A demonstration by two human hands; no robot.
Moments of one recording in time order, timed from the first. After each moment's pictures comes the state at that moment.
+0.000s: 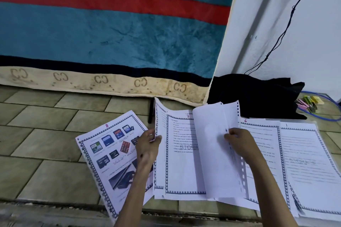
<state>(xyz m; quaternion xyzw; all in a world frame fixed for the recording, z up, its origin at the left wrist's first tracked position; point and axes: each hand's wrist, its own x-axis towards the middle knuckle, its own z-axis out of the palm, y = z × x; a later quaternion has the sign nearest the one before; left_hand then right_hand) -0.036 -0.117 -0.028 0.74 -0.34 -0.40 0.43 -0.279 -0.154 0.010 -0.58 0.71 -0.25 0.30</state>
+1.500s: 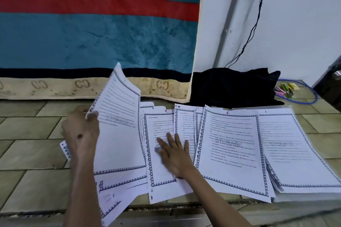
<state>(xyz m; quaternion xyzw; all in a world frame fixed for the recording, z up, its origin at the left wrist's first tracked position) 0.036 -0.102 0.060 0.83 -0.36 -0.10 0.42 -0.180 -0.116 -0.077 -0.78 0.56 -0.05 0.26</state>
